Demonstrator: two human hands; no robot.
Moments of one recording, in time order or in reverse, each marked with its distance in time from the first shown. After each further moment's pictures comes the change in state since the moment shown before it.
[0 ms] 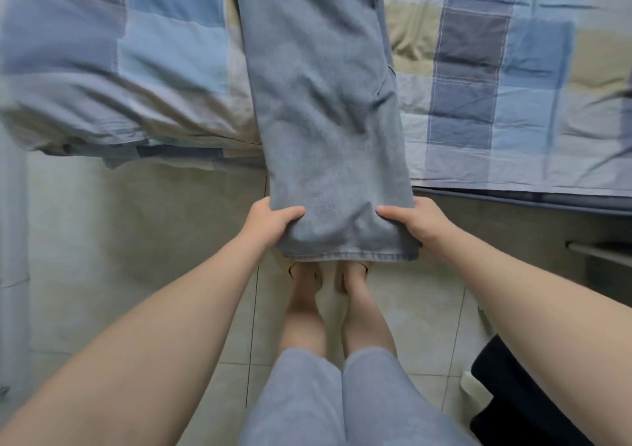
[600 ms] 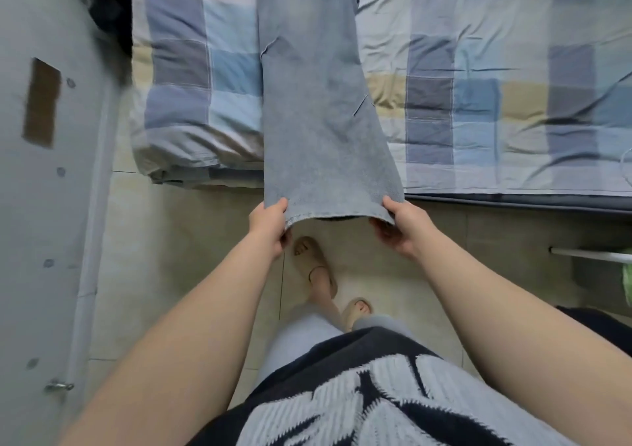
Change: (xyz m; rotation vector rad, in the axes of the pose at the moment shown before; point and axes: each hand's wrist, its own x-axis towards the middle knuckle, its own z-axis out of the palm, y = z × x) left_hand -0.190 0.060 -0.051 -0.492 0.158 -0.131; right_hand -0.196 -0.056 0.048 0.656 0.087 0.132
